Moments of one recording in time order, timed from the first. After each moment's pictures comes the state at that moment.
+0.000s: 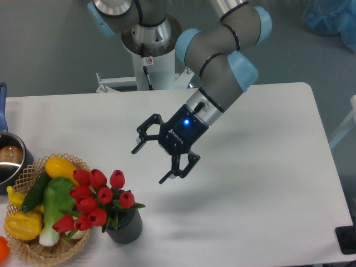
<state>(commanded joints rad) 2.56 -1.90 -1.75 -0.96 0.44 1.24</state>
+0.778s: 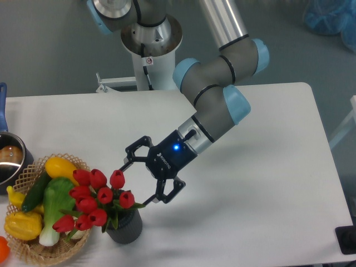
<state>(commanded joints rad) 2.50 -2.02 -1.68 -0.89 0.39 1.24</state>
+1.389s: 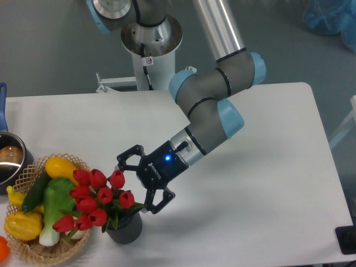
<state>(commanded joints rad) 2.46 -2.04 -1.67 -0.88 0.39 1.24</state>
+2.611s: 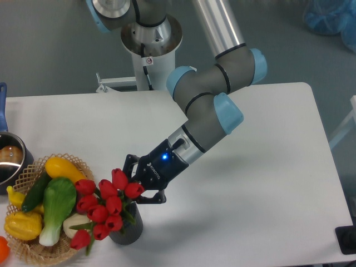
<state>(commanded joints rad) 2.48 -1.99 -1.62 -0.88 0.46 1.23</state>
